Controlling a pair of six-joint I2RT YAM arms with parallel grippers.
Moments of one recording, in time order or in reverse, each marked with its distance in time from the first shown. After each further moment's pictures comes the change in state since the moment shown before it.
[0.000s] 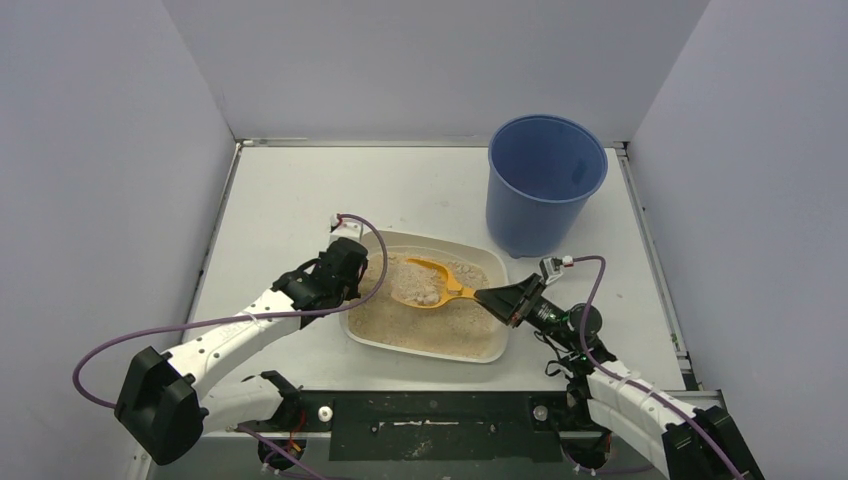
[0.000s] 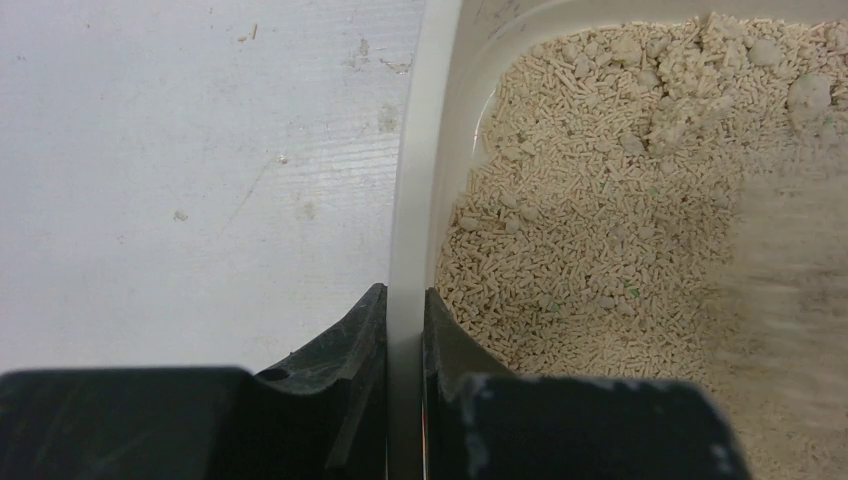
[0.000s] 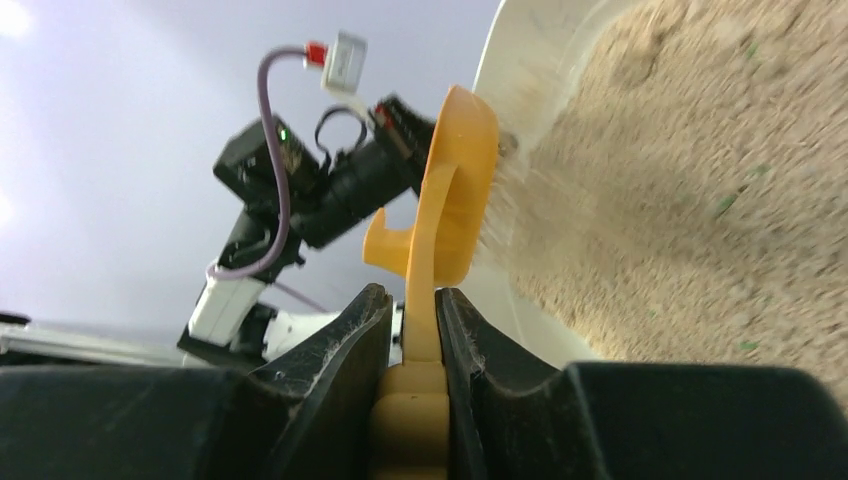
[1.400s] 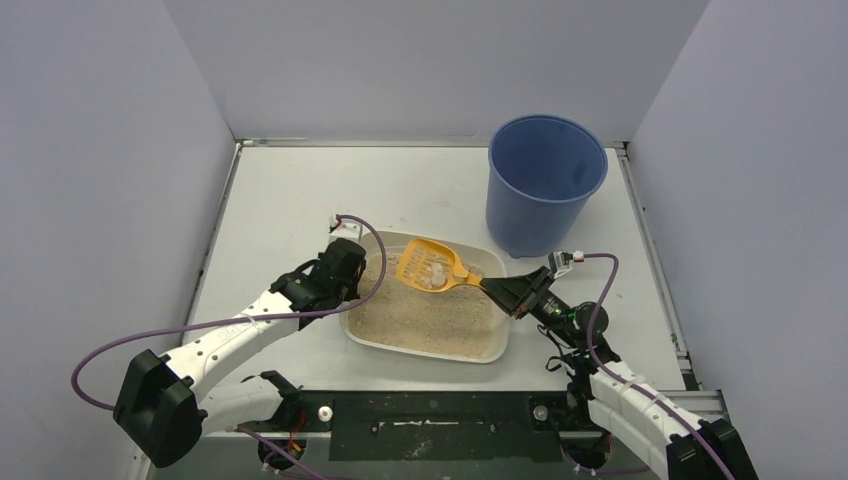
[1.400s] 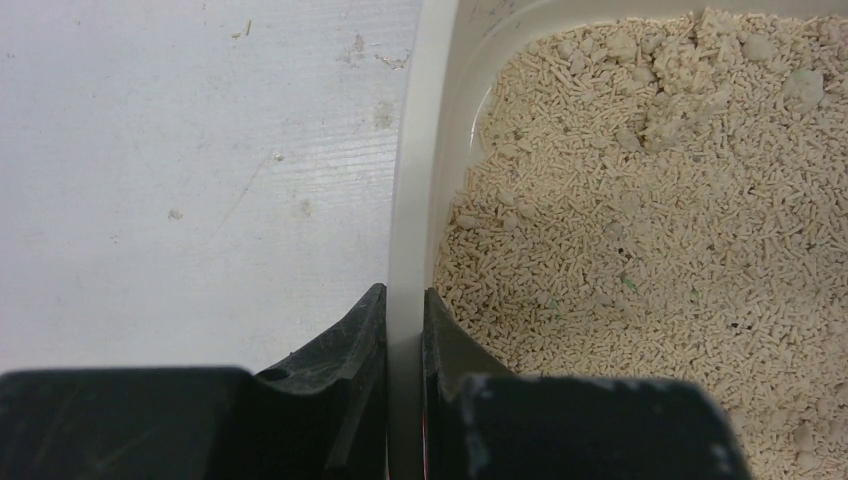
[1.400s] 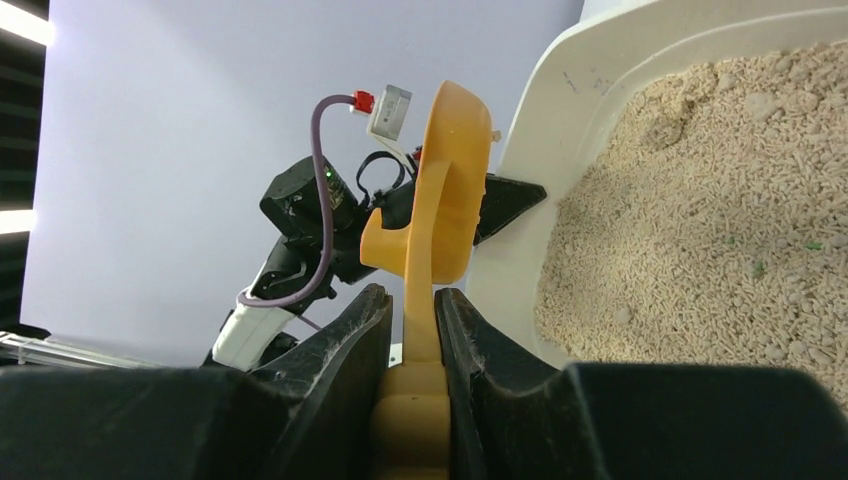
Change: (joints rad) left arm 0.005 -0.014 -0.010 0.004 0.019 0.004; right arm -0.058 -0.056 0.021 -0.005 0.037 0.029
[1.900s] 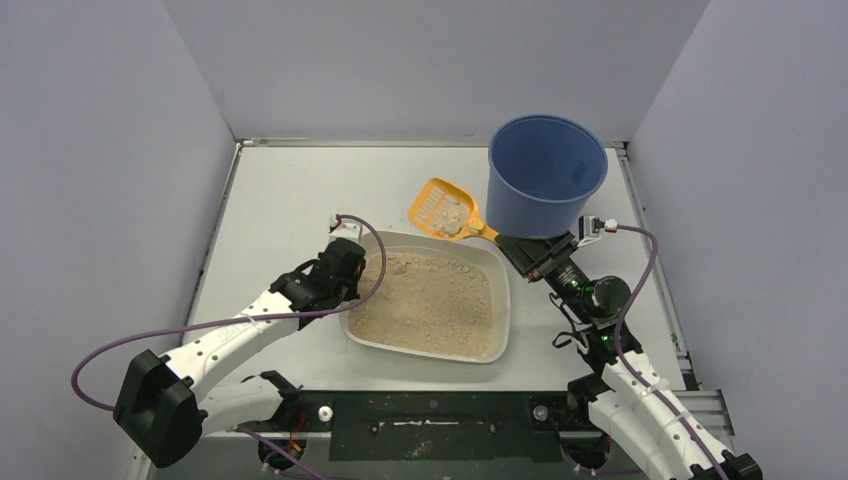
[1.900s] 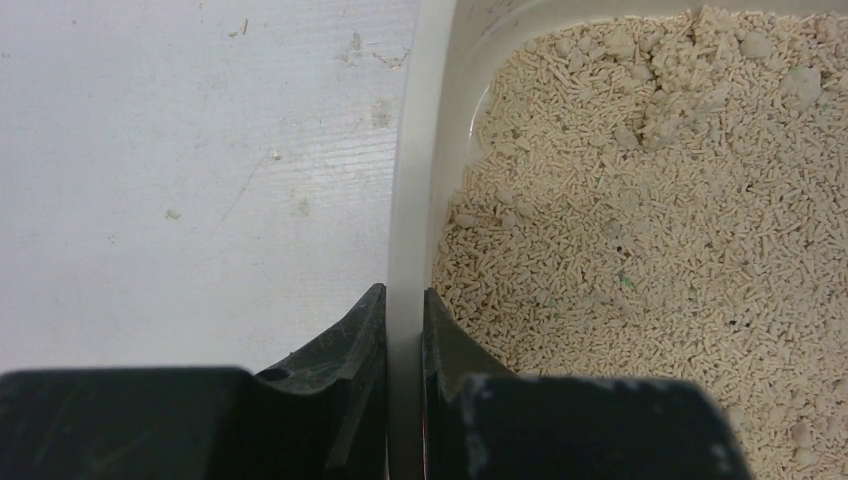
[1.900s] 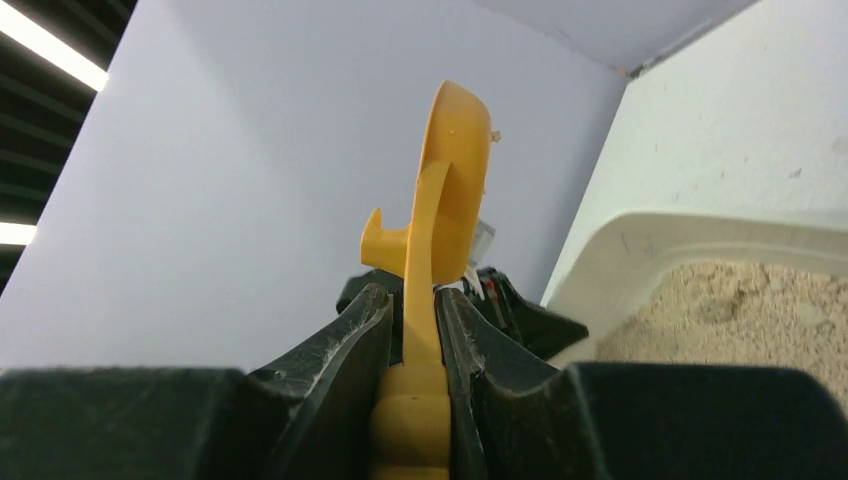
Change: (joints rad) left arm 0.000 -0.001 0.000 0.000 0.010 0.003; right arm -0.041 -0.108 0.292 -0.302 0.094 -0.129
